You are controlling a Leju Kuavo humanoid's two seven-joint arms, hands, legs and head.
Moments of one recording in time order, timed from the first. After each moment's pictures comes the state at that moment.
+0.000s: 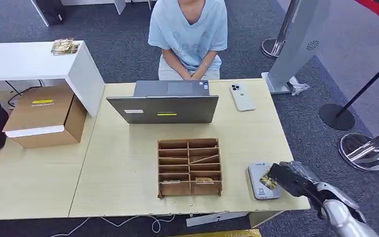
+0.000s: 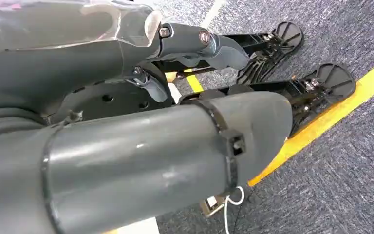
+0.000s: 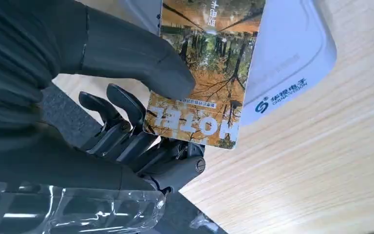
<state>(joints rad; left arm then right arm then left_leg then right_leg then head) -0.04 -0.13 1.40 -0.21 1.10 0.37 0.17 -0.08 -0.52 0.28 -1.36 0.49 0.22 0.10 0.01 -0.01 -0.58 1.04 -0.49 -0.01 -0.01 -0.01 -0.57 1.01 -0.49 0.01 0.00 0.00</state>
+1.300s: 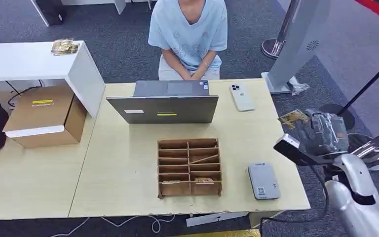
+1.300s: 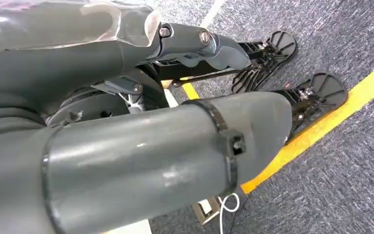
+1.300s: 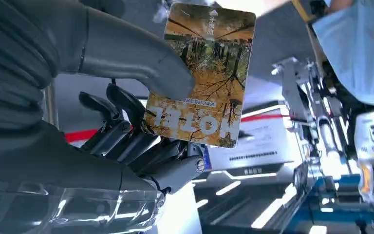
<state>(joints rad) -0.04 -0.16 1.40 -0.21 1.10 0.38 0.13 -0.18 -0.49 0.18 -1.58 0.90 -0.28 0.01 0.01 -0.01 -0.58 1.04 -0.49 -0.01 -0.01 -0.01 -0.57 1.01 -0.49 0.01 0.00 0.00</state>
